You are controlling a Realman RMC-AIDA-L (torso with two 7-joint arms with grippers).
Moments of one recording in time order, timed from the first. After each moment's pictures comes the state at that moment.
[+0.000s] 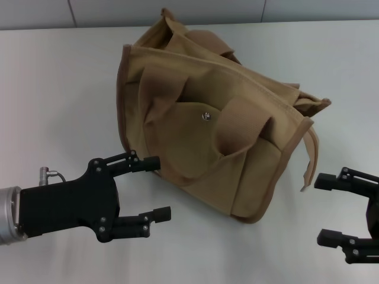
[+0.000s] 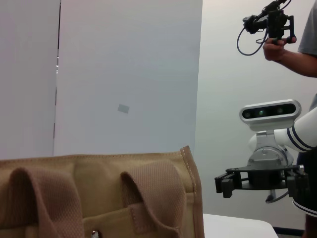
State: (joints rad) left arm -0.33 -2.03 1.05 0.48 1.58 1.79 -0.89; right arm 0.27 2.07 -0.48 -0.63 -2.04 -2.10 1.04
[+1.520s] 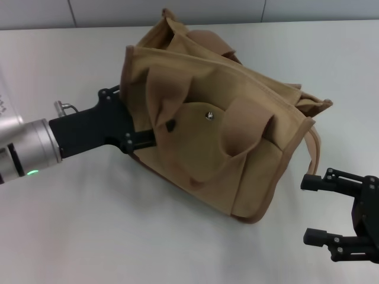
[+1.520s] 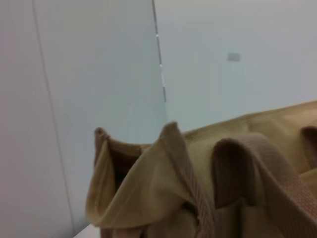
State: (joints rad) left arm -0.49 -2.07 0.89 0.43 1.61 1.40 -0.79; right arm 0.30 2.08 -0.50 -0.60 -2.07 -2.06 1.03
